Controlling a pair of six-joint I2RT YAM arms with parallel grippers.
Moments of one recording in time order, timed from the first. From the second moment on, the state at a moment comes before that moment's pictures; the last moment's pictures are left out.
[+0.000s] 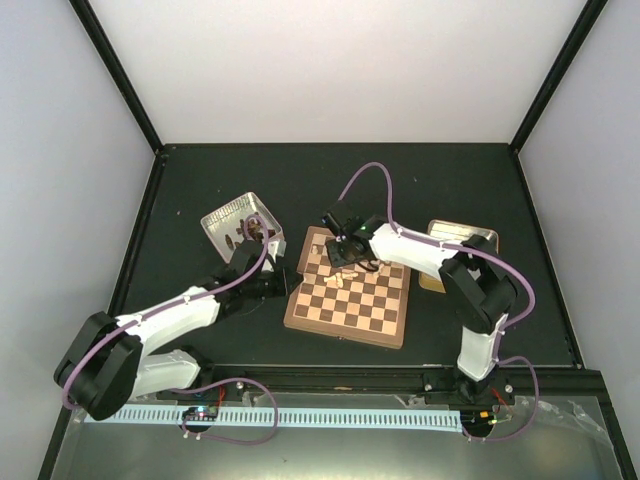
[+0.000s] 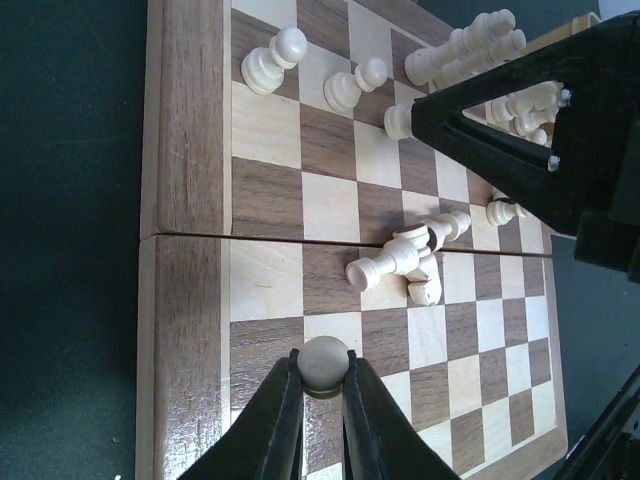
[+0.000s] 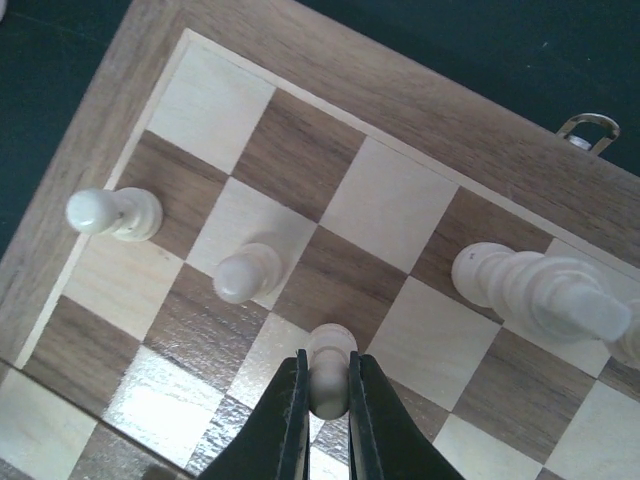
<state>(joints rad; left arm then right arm) -0.58 1.18 0.47 0.00 0.30 -0.72 0.78 1.85 1.27 -0.57 0.12 0.44</state>
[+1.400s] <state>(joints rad) -0.58 1.17 0.48 -0.02 0.31 -0.71 0.74 1.81 1.32 -0.61 0.06 0.40</state>
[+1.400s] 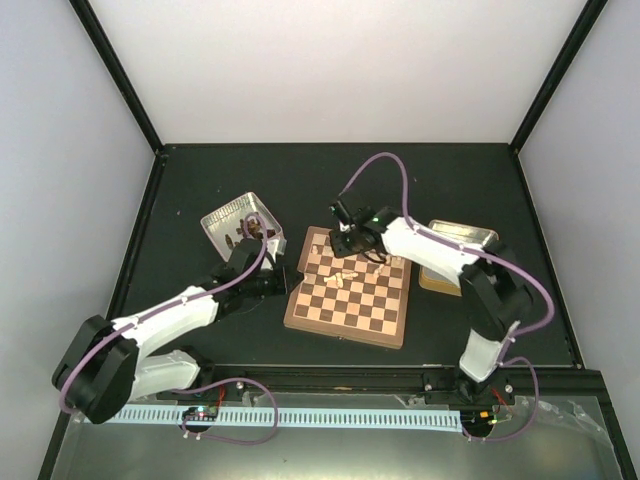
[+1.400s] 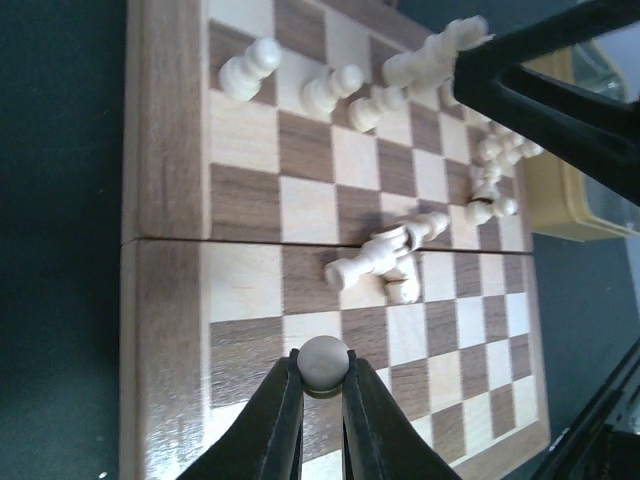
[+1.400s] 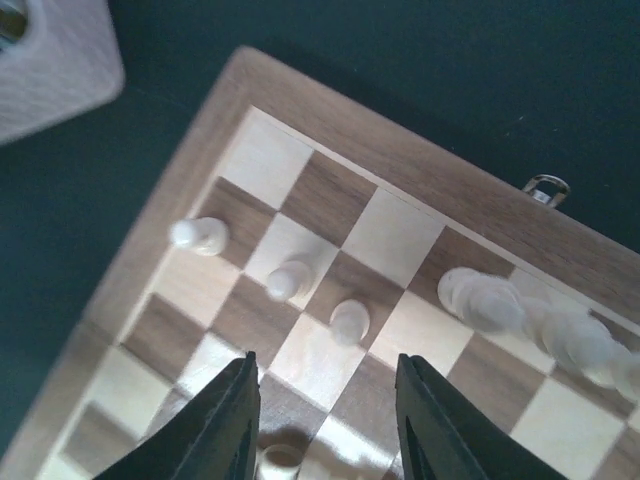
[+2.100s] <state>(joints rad) -0.58 1.06 0.64 -0.01 0.56 -0.83 0.74 1.25 0.79 -0.15 -0.40 0.13</state>
